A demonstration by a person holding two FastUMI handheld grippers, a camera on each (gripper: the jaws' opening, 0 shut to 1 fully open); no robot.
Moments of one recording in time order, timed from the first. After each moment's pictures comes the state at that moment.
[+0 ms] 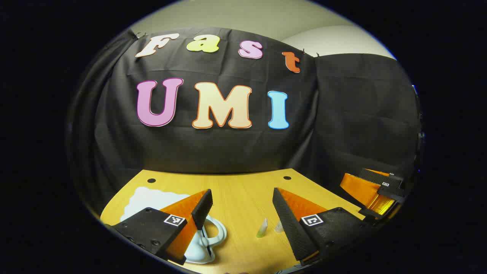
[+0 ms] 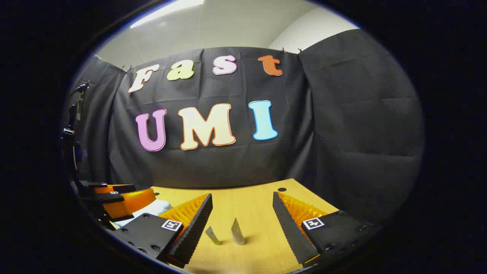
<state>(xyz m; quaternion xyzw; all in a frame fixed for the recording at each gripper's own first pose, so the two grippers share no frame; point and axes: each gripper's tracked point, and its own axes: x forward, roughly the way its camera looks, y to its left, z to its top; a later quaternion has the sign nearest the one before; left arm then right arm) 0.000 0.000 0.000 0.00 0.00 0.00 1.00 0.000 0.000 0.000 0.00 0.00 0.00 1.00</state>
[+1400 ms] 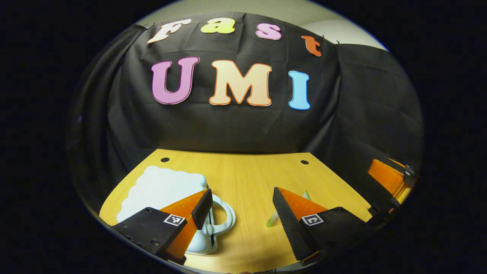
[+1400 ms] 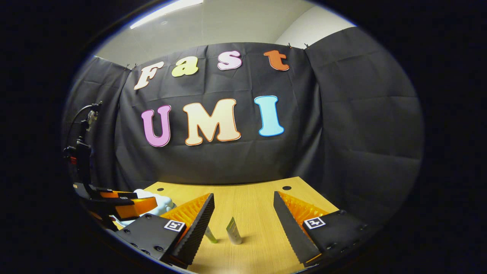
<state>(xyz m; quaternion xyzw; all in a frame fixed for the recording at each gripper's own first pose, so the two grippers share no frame) 0.016 0.023 -0.052 -0.03 0.10 0.06 0.99 0.012 -0.025 -0.002 -0.01 0.01 0.02 1.00</state>
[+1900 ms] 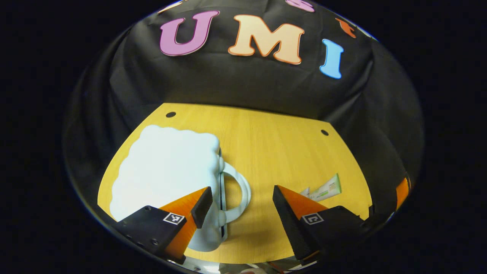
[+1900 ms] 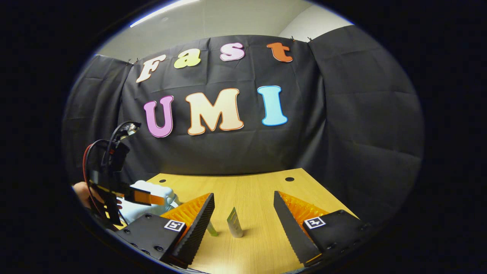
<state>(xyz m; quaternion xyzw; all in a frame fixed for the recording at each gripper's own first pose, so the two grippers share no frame) 0.043 0.068 -0.124 -0.09 0.29 0.10 0.95 0.014 -0.023 -0.035 -0.01 0.05 0.04 1.00</state>
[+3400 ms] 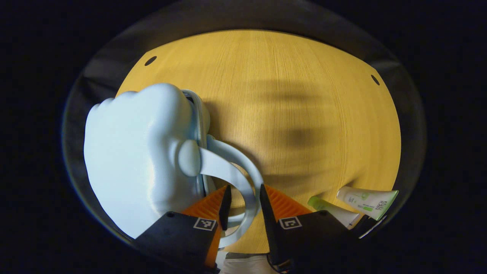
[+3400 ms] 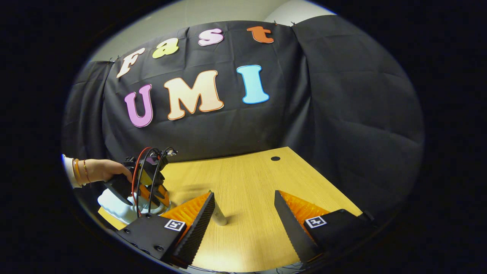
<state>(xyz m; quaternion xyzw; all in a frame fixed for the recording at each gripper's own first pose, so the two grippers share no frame) 0.106 0.077 -0.238 -0.09 0.59 0.14 0.79 0.025 -0.084 -0.082 0.01 0.12 -0.01 0.99</state>
